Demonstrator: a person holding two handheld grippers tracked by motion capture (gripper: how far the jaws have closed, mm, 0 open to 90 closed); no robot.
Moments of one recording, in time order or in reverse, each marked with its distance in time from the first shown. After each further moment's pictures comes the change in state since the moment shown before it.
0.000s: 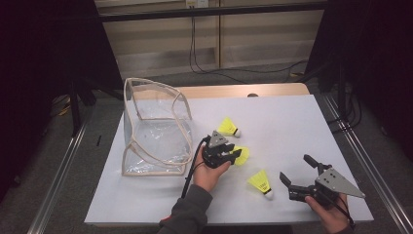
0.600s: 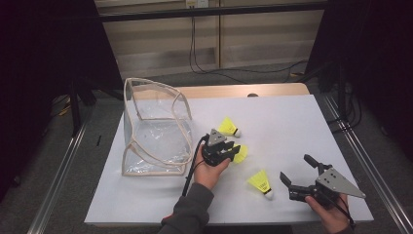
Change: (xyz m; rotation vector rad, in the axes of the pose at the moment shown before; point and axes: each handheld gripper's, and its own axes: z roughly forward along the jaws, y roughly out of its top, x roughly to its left) left arm 0.005 0.002 0.001 -0.045 0.033 -0.028; right arm 0.000 0.000 0.000 -0.003 -0.002 0.000
